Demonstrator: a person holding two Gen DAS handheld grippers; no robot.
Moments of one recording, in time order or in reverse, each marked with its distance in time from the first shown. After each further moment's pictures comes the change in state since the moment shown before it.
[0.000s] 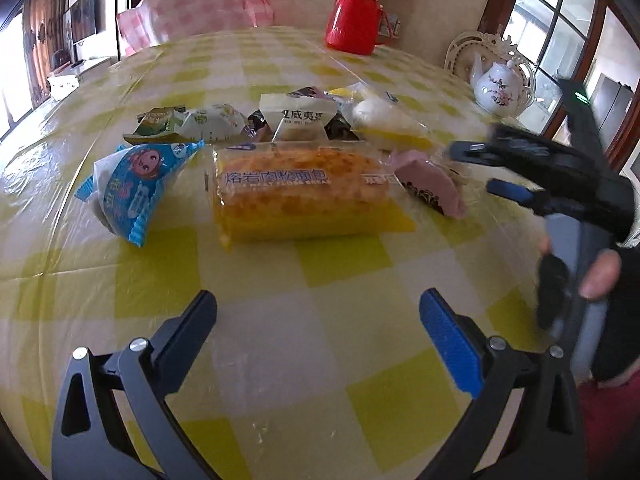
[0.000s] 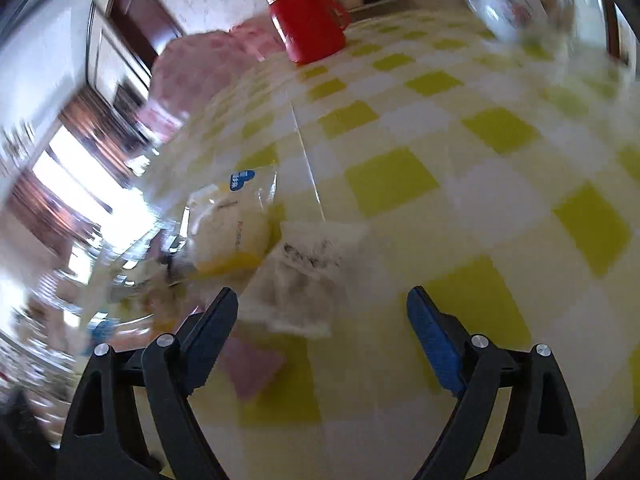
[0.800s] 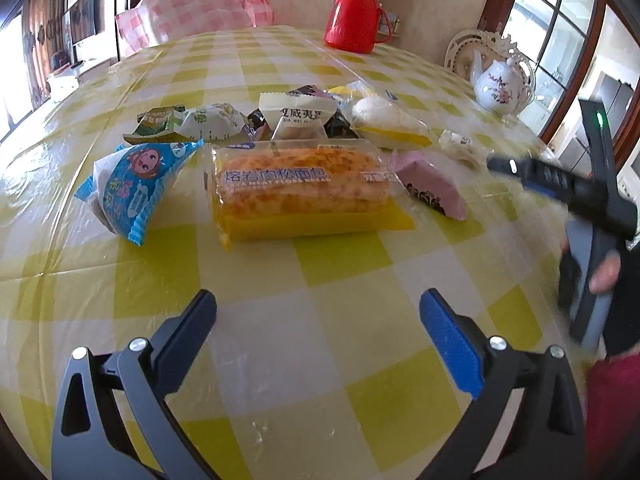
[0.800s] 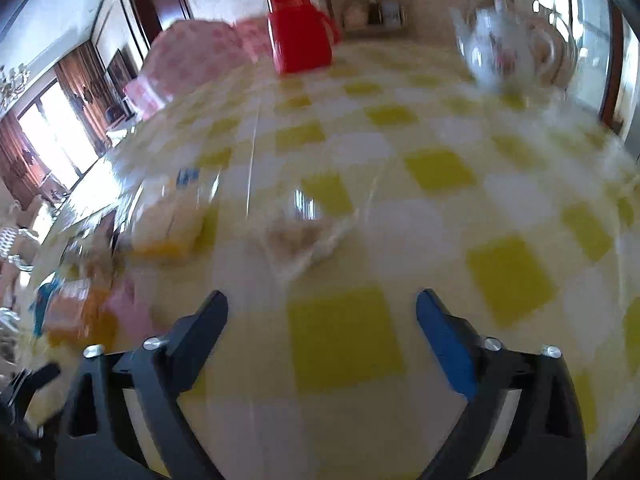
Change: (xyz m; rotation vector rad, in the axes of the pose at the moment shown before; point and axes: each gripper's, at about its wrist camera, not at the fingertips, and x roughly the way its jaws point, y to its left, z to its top) left arm -0.004 0.000 -0.003 0.011 0.006 0.011; right arm -0.023 -0.043 0.010 -0.153 -0.075 -0.071
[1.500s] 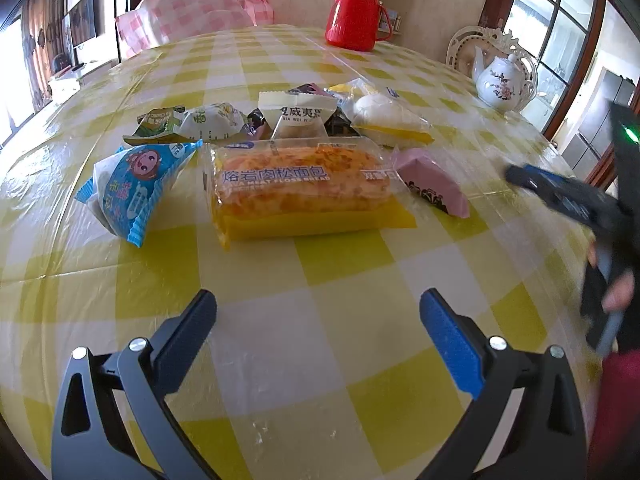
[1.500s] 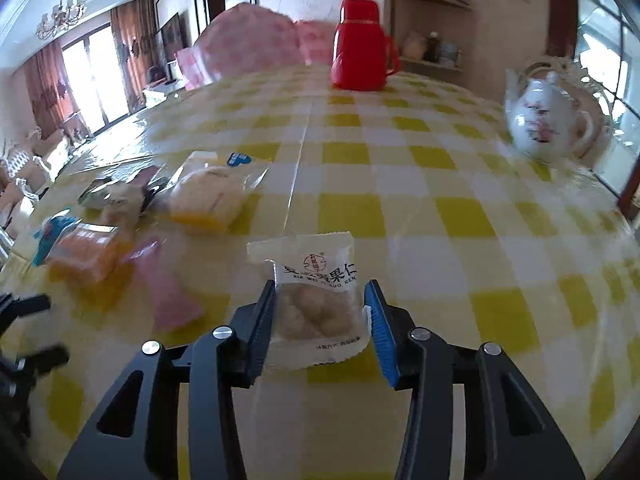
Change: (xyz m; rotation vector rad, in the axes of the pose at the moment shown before) left arm 0.000 0.002 0.000 0.005 0.002 0.007; right arm -0.046 0.018 -0.035 -0.192 -0.057 0.014
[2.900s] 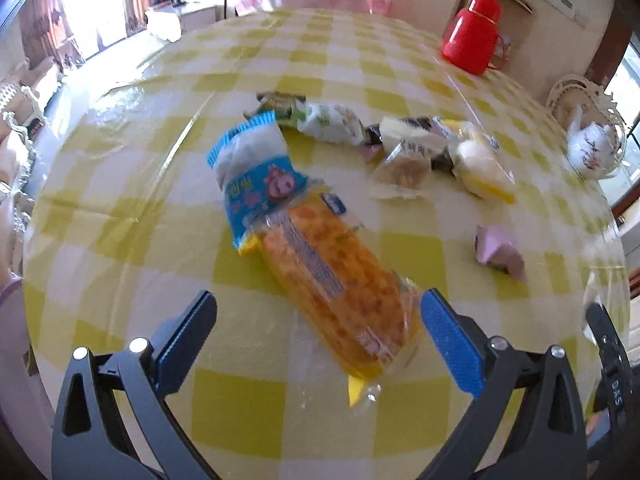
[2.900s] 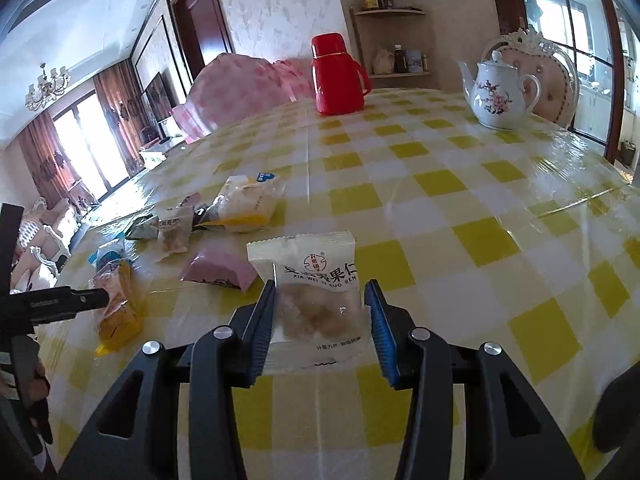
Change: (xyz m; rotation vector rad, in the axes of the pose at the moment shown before) left arm -0.028 0.019 0.032 -0.328 0.072 0.269; right arm -0.056 0.002 -0.039 0.198 -0.096 0.052
